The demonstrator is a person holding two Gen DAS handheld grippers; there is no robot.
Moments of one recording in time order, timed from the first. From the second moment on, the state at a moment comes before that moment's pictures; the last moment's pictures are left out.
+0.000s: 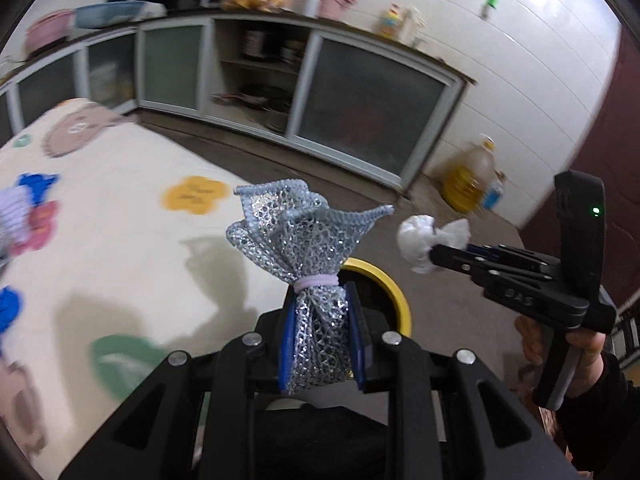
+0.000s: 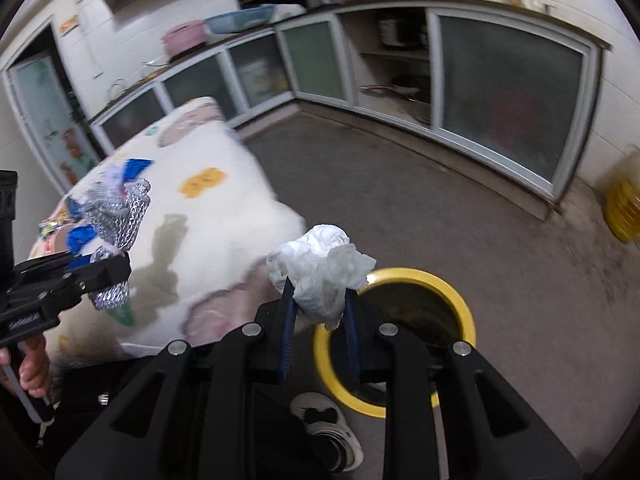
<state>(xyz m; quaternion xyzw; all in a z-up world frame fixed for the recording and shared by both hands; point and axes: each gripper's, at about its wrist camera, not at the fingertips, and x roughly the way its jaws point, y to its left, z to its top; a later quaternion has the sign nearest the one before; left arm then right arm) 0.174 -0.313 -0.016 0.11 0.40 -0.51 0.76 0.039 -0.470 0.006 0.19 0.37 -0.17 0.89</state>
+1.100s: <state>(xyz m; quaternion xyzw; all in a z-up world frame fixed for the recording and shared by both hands) 0.157 -0.445 -0.062 0.14 0.44 -0.52 0.72 0.020 -0.573 -0.099 0.26 0.45 -0.26 0.81</state>
